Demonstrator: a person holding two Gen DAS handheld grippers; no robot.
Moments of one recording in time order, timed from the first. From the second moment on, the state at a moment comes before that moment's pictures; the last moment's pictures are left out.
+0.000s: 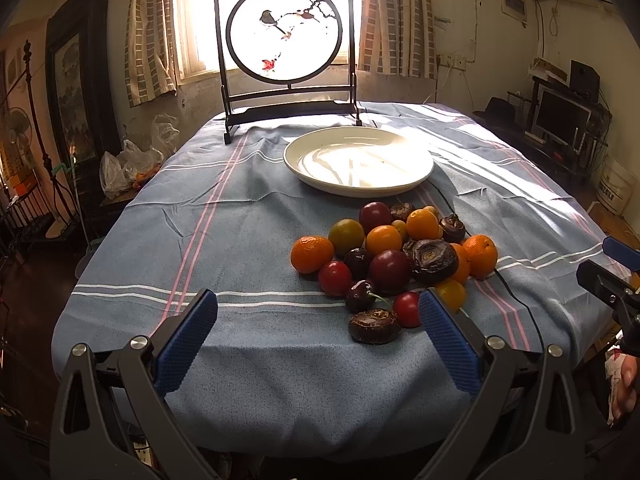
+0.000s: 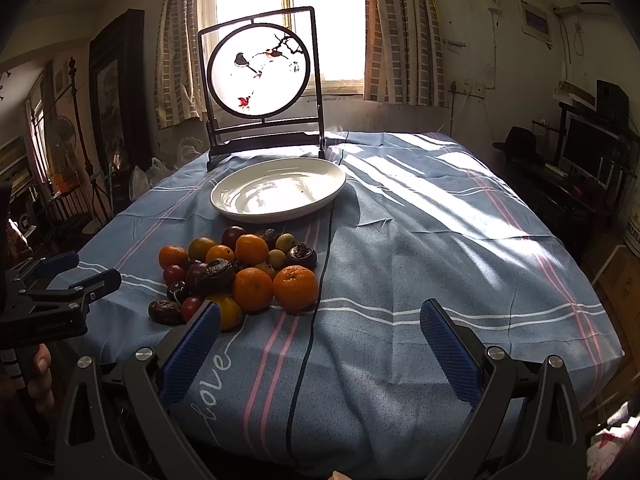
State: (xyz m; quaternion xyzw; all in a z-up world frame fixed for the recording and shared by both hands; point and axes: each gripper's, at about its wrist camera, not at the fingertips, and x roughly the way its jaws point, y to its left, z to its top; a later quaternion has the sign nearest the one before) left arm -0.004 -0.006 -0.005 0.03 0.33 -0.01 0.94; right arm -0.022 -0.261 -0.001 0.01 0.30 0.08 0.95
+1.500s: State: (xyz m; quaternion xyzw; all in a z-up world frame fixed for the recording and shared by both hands) left arm 0.020 -0.019 -0.058 0.05 0.39 -0.10 0.92; right arm -0.010 -0.260 -0.026 0.01 0.32 0.08 0.94
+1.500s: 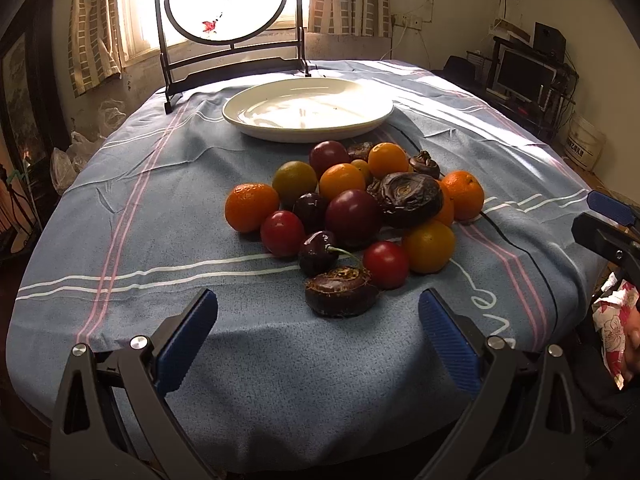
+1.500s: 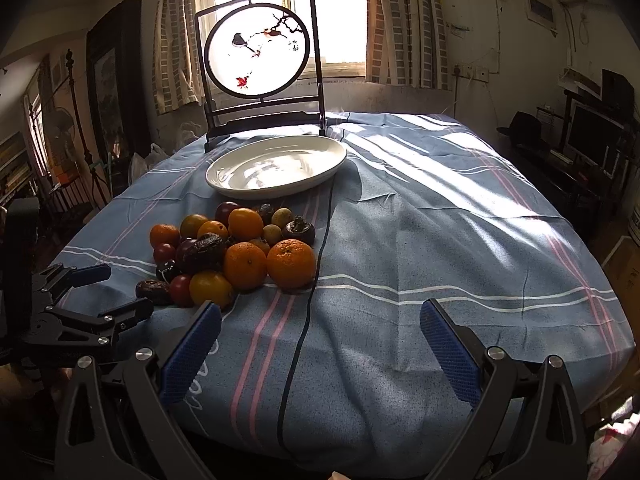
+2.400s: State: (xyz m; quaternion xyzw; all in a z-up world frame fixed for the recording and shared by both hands) left arm 0.015 -0.012 -0.042 0.06 0.35 -0.13 0.93; right arm 0.030 -0.256 -0.044 -0.01 0.35 0.10 0.93
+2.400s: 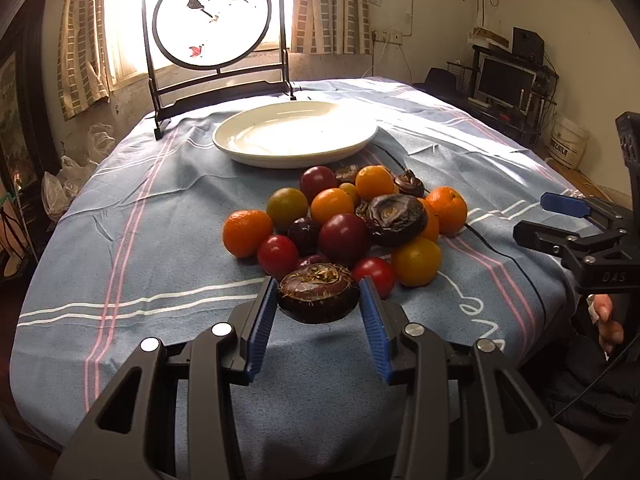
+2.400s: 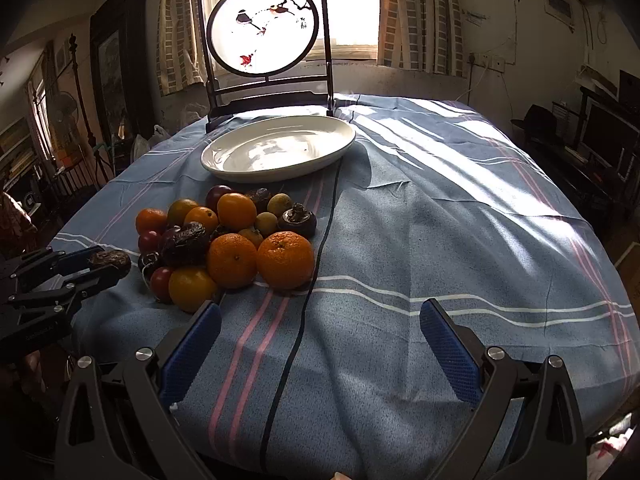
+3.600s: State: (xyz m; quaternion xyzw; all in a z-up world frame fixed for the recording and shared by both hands) left arm 0.049 0.008 -0.003 0.03 0.31 -0.12 0.94; right arm 0.093 -0.264 -0.016 0.03 0.34 0.19 0.92
